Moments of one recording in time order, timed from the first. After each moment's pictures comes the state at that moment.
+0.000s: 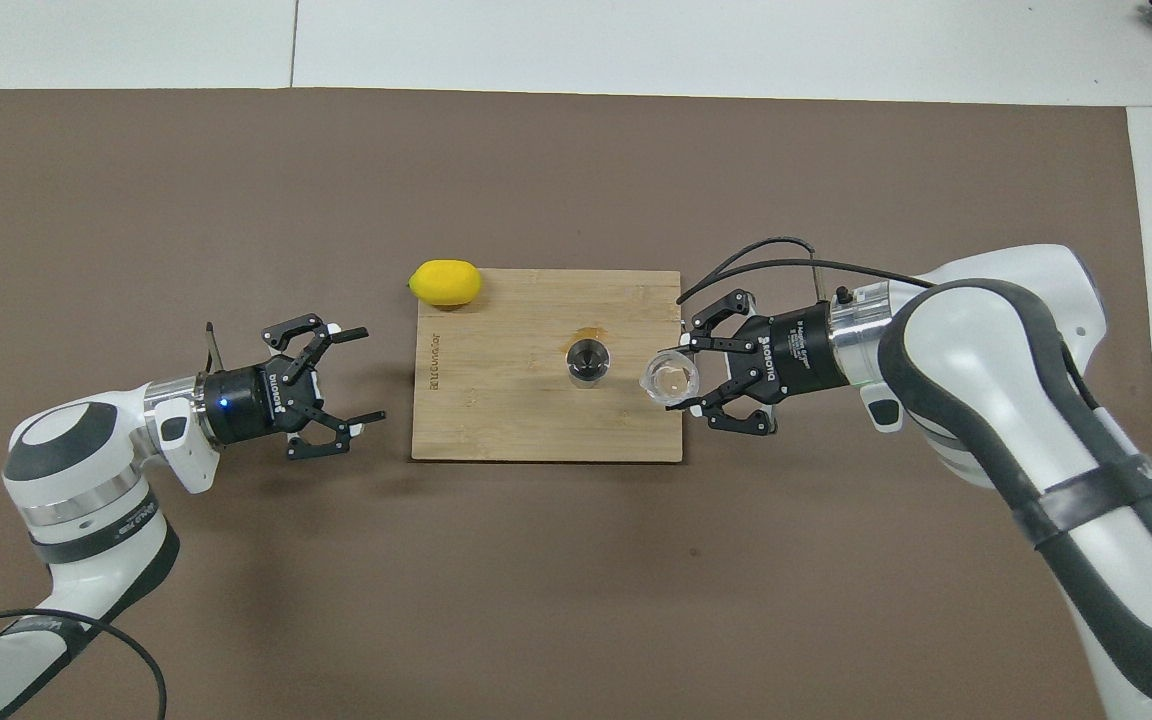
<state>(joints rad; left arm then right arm) 0.16 0.23 -0.10 -2.32 -1.59 1.73 2.60 0.24 0.15 -0.03 -2.01 1.02 1.97 1.16</state>
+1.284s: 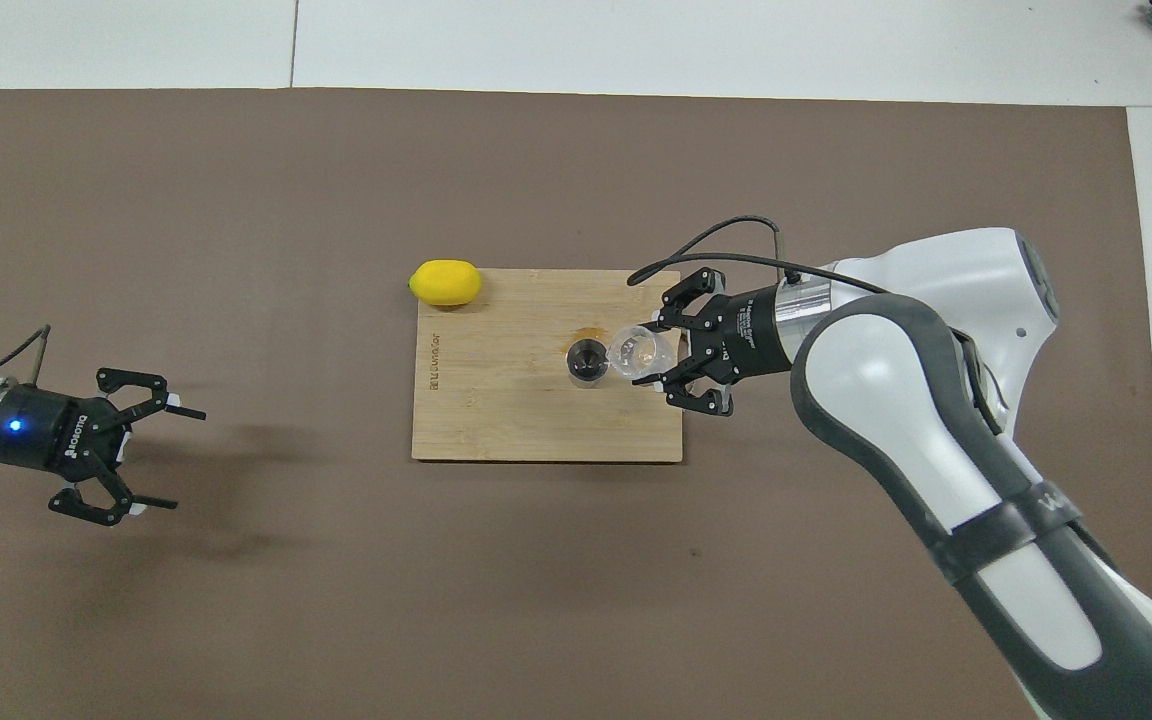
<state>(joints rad) 0.45 0.22 -0.09 -2.05 -0.79 1.41 2.41 0.34 0.18 -0.03 -1.94 0.91 2.12 1.39</state>
